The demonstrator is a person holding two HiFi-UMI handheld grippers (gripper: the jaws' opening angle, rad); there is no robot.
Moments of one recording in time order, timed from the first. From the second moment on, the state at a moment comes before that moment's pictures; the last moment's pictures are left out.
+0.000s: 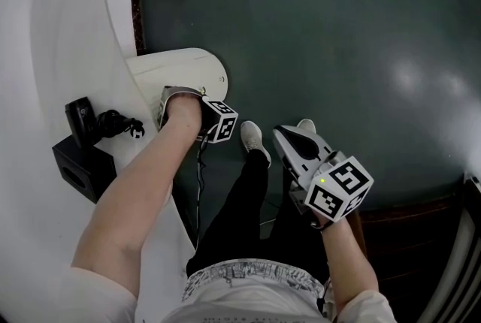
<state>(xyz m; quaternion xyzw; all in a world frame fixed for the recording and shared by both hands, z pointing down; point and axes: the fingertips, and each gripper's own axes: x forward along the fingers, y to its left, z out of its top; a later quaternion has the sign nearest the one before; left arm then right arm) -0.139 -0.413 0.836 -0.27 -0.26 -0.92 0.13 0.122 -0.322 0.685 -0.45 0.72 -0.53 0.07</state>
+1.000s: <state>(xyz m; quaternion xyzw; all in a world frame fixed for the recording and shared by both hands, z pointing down) 0.026 -0.399 0.815 -0.60 -0.15 -0.76 0.19 0.124 -0.331 0.627 -0.49 0.73 -0.47 0.03</state>
